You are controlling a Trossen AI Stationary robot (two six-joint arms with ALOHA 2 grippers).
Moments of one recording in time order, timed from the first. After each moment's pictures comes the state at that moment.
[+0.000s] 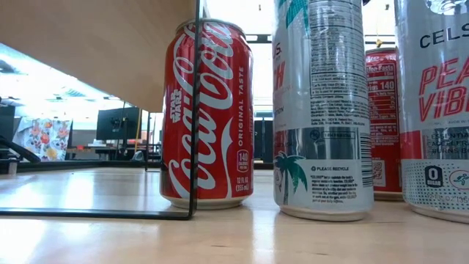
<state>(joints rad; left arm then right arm) -0.52 1.54 1.59 -0.97 -0.53 -0.05 0.16 1.22 0.90 -0.12 0.30 -0.07</state>
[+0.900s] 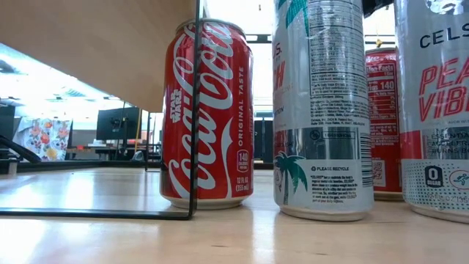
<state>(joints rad) -0.62 0.99 1.00 -0.56 -0.61 -0.02 0.09 1.10 0.76 0.03 0.26 -0.07</state>
